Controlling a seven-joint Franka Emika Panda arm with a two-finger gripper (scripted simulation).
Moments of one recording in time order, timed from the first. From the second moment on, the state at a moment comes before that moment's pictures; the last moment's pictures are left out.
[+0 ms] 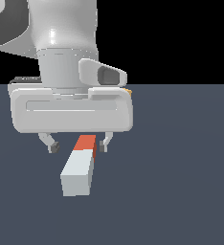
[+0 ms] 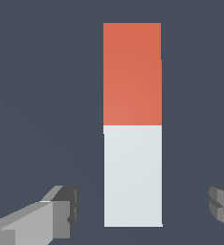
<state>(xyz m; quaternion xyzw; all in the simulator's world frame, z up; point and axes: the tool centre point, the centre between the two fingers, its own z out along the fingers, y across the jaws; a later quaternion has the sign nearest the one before) -0.064 -0.090 0.079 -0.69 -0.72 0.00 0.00</state>
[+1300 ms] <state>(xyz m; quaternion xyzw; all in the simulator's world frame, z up) -0.067 -0.095 0.024 -0.69 -0.72 0.00 0.00</state>
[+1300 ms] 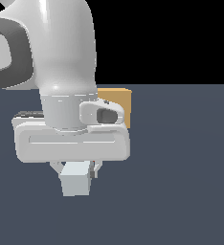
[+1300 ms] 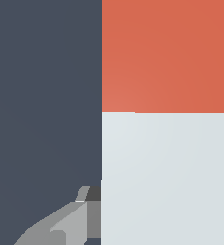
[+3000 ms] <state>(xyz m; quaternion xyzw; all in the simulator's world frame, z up) 0.002 0.061 0.073 -0.68 -0.74 0.00 0.00</state>
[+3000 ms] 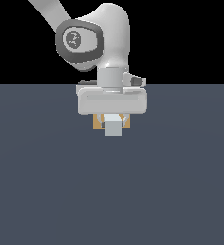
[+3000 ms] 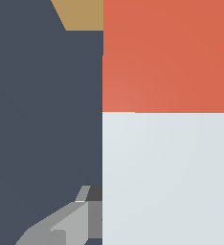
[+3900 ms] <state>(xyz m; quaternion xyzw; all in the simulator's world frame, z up) 0.009 0.071 0.078 -0.68 -0.74 0.00 0.00</state>
